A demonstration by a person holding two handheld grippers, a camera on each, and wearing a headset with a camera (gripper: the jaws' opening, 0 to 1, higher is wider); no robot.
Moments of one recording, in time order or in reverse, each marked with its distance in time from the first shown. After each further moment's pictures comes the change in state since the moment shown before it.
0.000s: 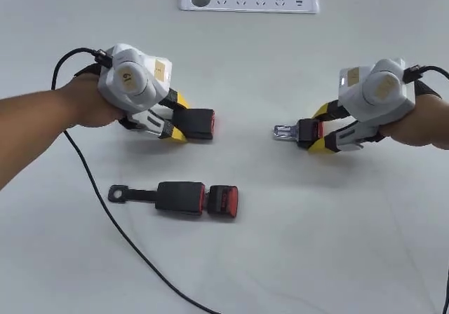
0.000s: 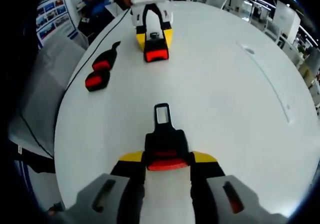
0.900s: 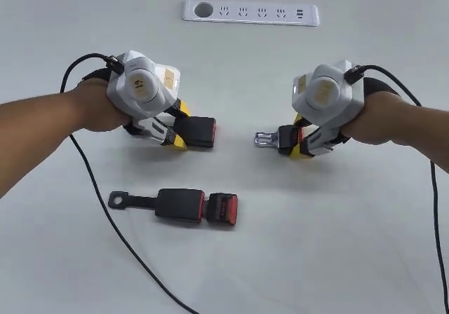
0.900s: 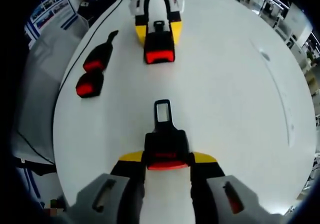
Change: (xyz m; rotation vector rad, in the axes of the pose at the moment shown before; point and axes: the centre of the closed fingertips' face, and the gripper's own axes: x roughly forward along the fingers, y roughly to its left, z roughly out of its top) left arm 0.002 -0.001 -0.001 -0.004 0.026 -0.002; right arm 0.019 0.000 0.032 -0.058 0.134 0.001
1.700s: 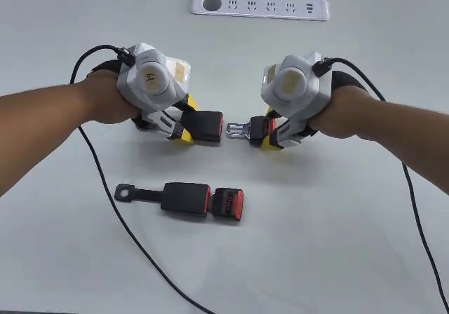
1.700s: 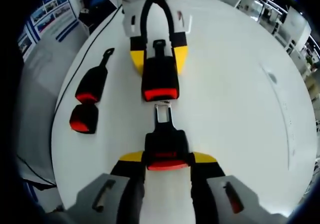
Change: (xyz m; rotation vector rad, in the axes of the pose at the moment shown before) left arm 0.000 0.001 0.001 -0.005 0.026 0.000; right arm 0.015 0.006 0.057 -0.013 -0.079 -0.001
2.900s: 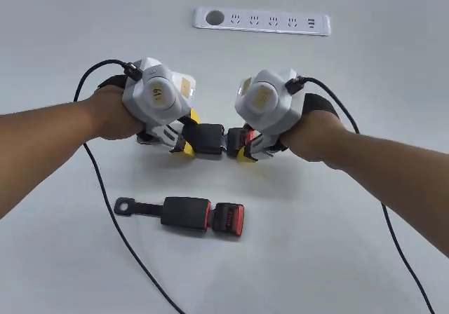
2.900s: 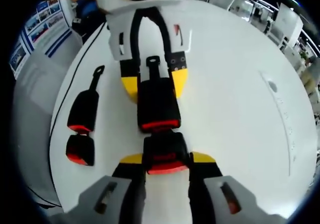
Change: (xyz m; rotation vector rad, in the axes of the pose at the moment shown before) left arm 0.000 -0.003 0.003 -0.002 0.018 0.003; right arm 0.020 -0.008 0.038 0.054 -0.047 -0.038
